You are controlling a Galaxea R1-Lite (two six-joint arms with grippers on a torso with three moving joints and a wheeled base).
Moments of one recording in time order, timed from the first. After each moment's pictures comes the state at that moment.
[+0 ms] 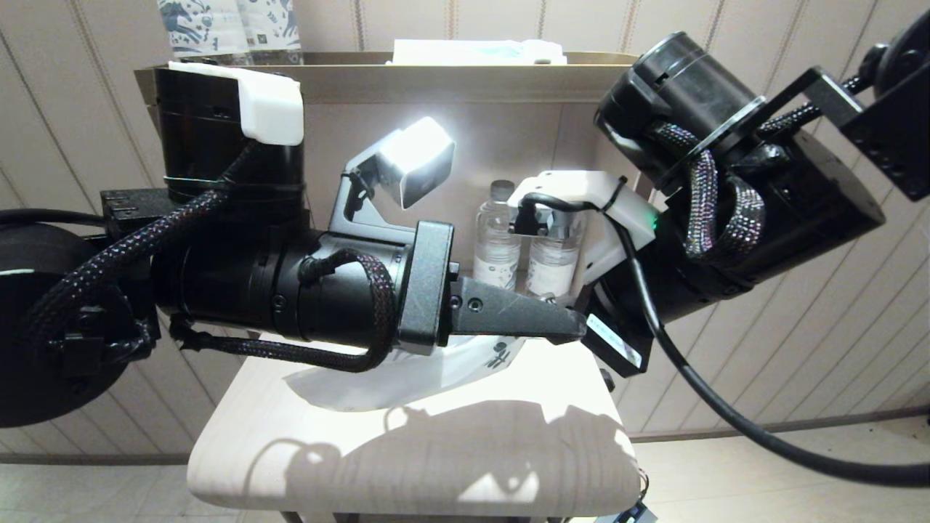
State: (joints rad) left arm -0.78 1.61 -1.17 -0.28 -0.87 -0.69; right arm 0.74 1.79 -1.90 0.98 0.02 -0.30
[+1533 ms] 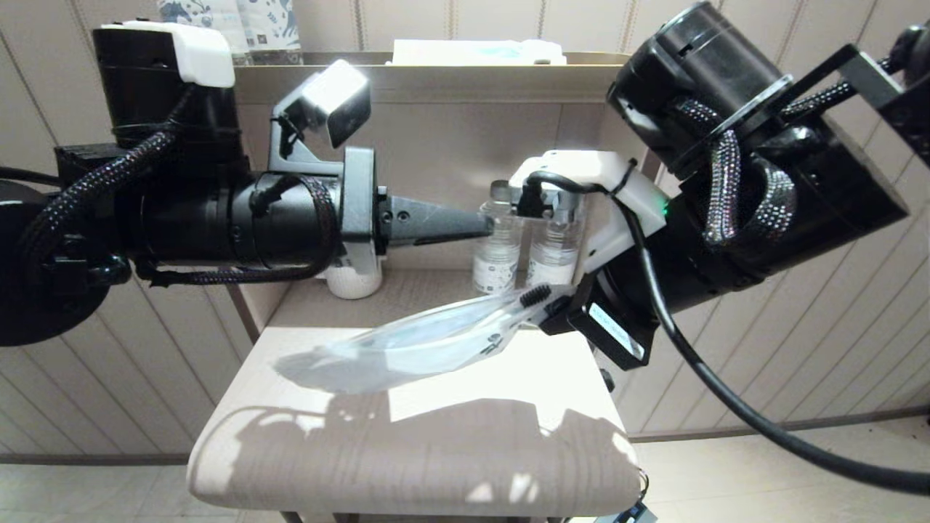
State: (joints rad) left arm -0.56 1.62 -1.24 -0.30 -0.86 -0.62; right arm 0.75 1.77 -1.91 0.95 0.03 -0.30
